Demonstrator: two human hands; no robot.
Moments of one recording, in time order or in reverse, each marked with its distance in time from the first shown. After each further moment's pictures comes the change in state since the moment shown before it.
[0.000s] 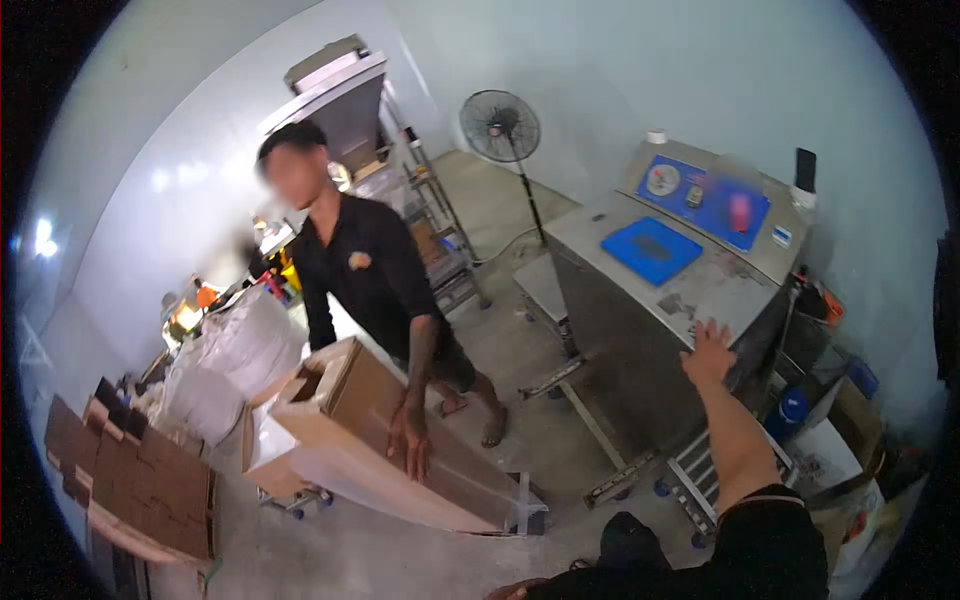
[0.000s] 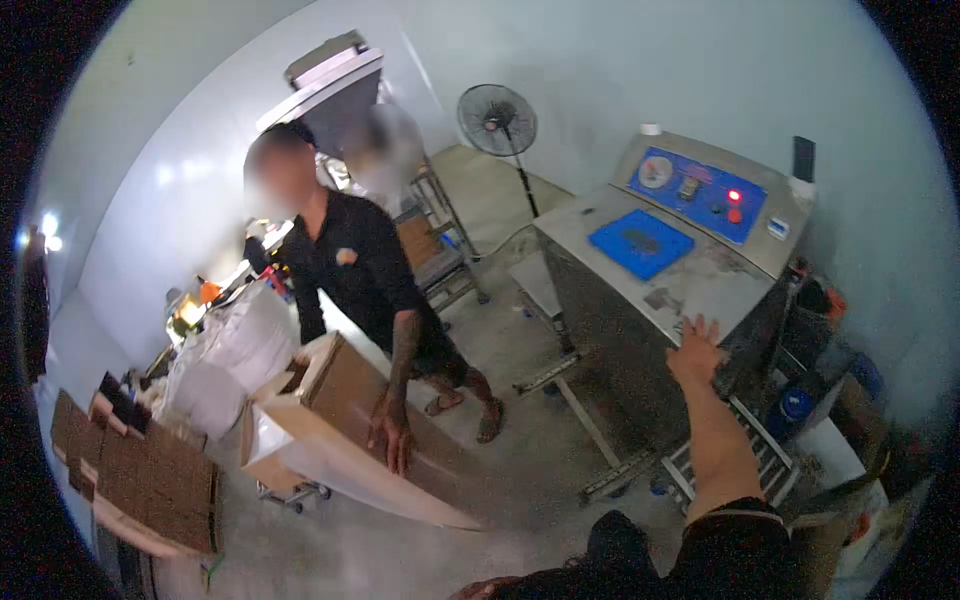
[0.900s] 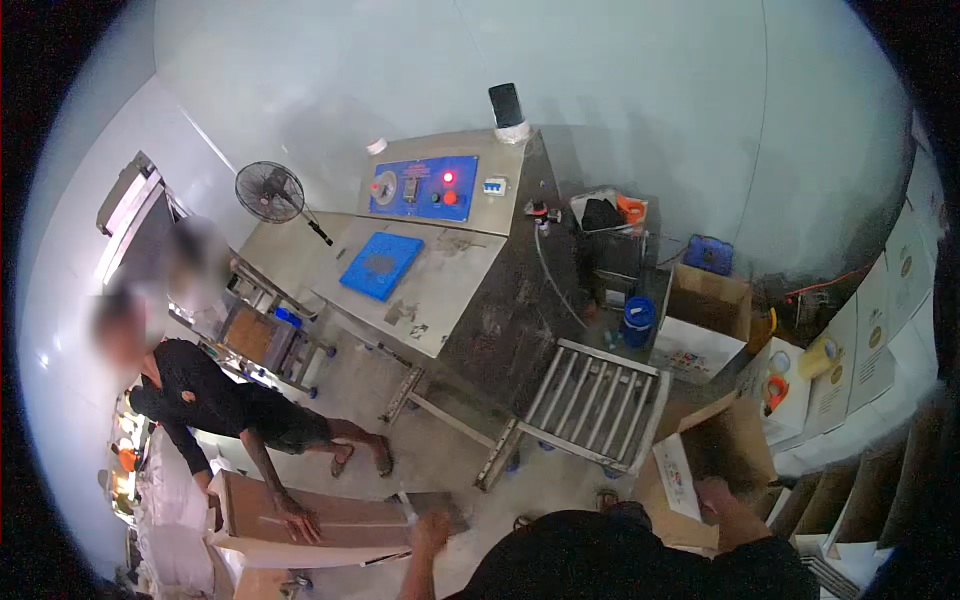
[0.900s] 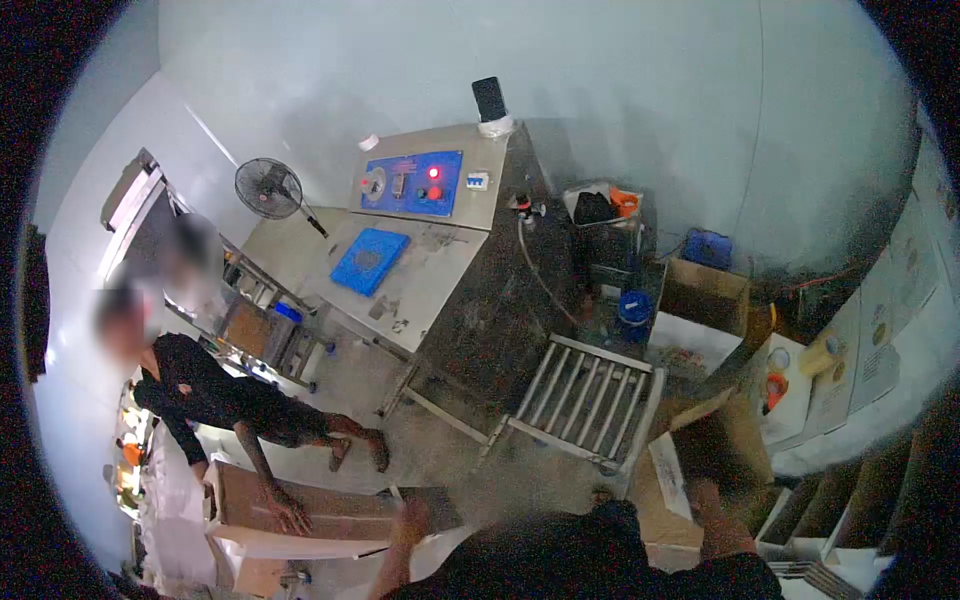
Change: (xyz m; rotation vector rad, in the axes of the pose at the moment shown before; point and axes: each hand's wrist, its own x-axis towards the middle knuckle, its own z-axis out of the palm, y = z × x) left_hand 0.244 -0.066 0.071 1.321 0.224 0.315; right_hand -0.445 0.624 0.249 0.036 -0.763 0.261
